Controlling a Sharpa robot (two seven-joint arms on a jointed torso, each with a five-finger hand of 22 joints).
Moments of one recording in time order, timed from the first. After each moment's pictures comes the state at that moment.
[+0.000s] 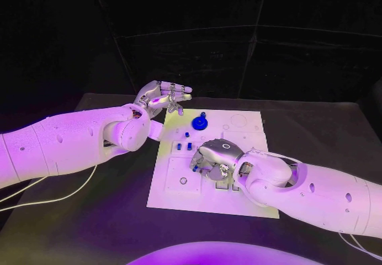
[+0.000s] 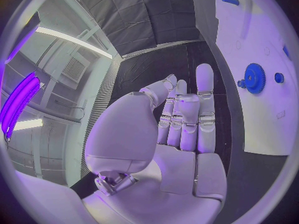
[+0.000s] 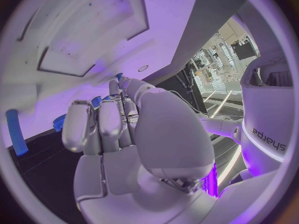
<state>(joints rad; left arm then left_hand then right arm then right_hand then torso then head) 1.29 -0.81 -0.13 1.48 -0.05 -0.34 0.39 1.33 -0.10 0.47 -0.11 0.04 1.06 0.15 0.11 0.07 1.20 0.08 0.19 0.12 1.31 0.00 1.12 0.80 0.17 1.27 0.09 0.58 0.75 1.03 -0.64 -0.04 1.65 -1.73 -0.30 -0.13 1.50 -0.13 0.48 0.03 0.20 1.16 0.13 0.09 0.08 1.23 0.06 0.16 0.10 1.47 -0.02 1.20 1.06 0.09 1.40 0.08 1.38 1.19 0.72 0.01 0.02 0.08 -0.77</state>
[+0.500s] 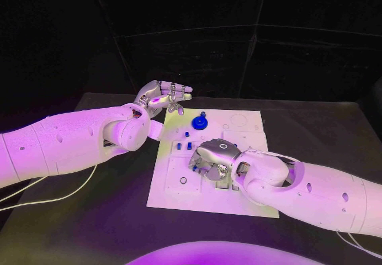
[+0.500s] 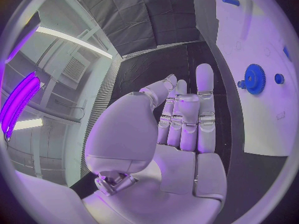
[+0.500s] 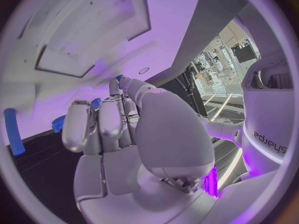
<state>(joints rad) 1.29 -0.81 -0.13 1.48 -0.05 -0.33 0.39 1.33 -0.10 0.47 -0.11 0.04 1.06 0.15 0.11 0.07 1.20 0.08 0.20 0.12 1.31 0.00 1.12 0.80 0.17 1.27 0.09 0.57 0.75 1.04 -0.62 -0.04 1.64 -1.76 -0.26 -0.15 1.46 -0.13 0.49 0.03 0.20 1.14 0.14 0.08 0.08 1.22 0.07 0.14 0.10 1.47 -0.02 1.20 1.06 0.09 1.40 0.08 1.38 1.19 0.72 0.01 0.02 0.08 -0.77</state>
